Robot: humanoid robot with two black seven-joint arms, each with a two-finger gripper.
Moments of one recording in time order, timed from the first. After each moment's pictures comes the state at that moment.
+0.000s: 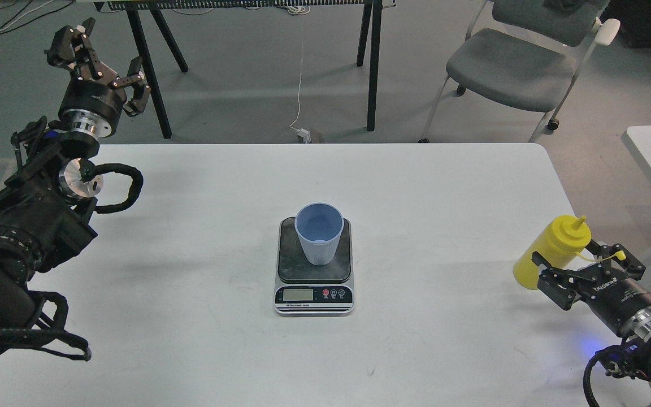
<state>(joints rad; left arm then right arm) -1.00 0.18 -0.61 -0.11 -0.09 -0.49 -0.49 0.05 -0.64 0.94 1.02 0.90 0.49 -0.29</state>
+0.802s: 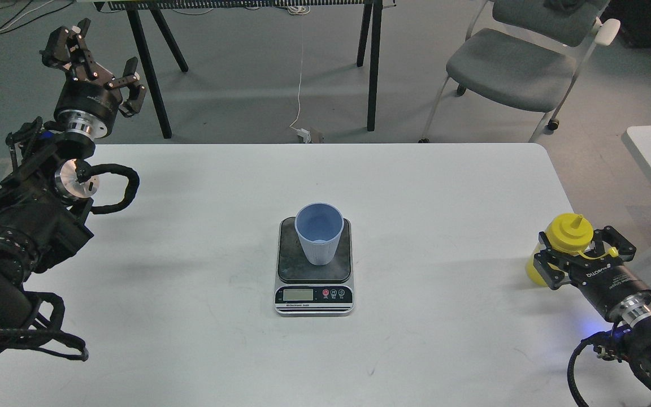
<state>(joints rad) -1.00 0.19 -0.60 -0.11 -0.09 -0.49 -0.49 0.09 -0.56 1.02 0.98 0.70 0.49 -0.18</state>
